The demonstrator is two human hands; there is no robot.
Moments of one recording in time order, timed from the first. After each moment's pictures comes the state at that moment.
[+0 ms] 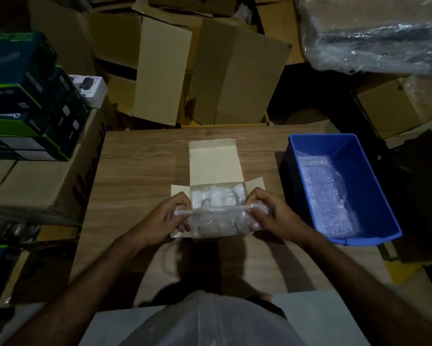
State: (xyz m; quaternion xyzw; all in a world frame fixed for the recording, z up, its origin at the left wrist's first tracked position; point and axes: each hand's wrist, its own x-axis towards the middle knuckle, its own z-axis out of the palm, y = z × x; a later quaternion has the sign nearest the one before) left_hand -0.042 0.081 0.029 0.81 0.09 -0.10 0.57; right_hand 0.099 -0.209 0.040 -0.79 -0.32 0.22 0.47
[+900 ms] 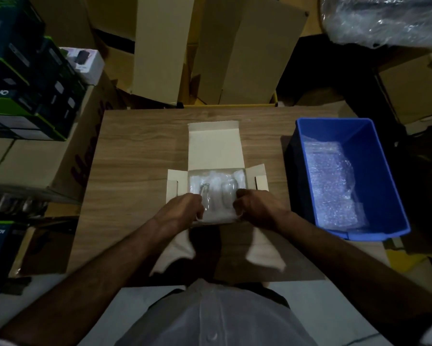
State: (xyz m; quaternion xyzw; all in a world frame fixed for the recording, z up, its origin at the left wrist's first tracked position) left_hand -0.015 0.036 0.016 0.94 0.04 -0.17 0.29; right_hand 0.119 -0.177 0.014 -0.82 -0.52 0.25 -0.02
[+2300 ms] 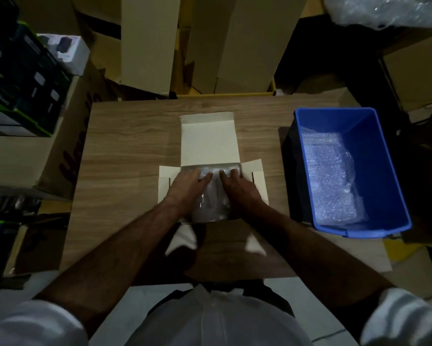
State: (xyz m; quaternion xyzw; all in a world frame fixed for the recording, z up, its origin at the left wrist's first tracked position) left_hand 0.055 0.026 -0.021 0.96 -0.02 -0.27 -0.06; right_hand 0.121 -0.142 -0.037 -0.89 -0.40 0.21 0.02
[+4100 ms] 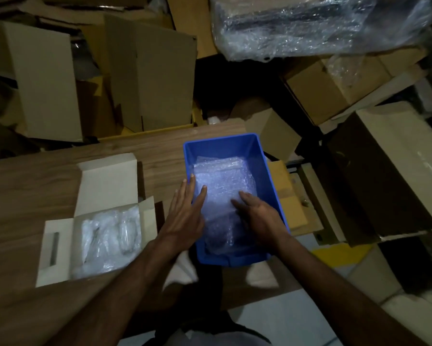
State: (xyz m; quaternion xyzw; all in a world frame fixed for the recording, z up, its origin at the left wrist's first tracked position) left_hand 0.163 -0.215 -0.004 0.98 0.00 -0.08 0.20; right_hand 0.237 -0.438 -0.014 -0.92 -0.31 0.15 0.16
